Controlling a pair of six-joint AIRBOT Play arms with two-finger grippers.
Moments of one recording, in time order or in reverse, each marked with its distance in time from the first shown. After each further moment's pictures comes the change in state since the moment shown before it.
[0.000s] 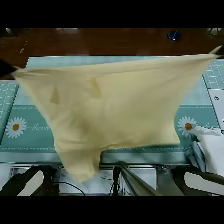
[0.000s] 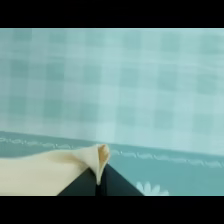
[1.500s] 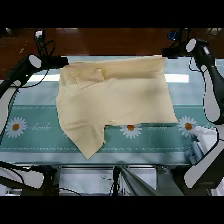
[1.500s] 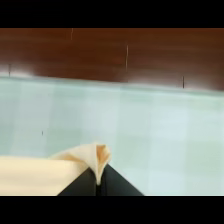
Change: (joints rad) left arm -0.185 -0.708 -0.037 0.021 0.930 0.134; right arm 0.052 -0.623 0.000 -0.014 -0.848 -0.057
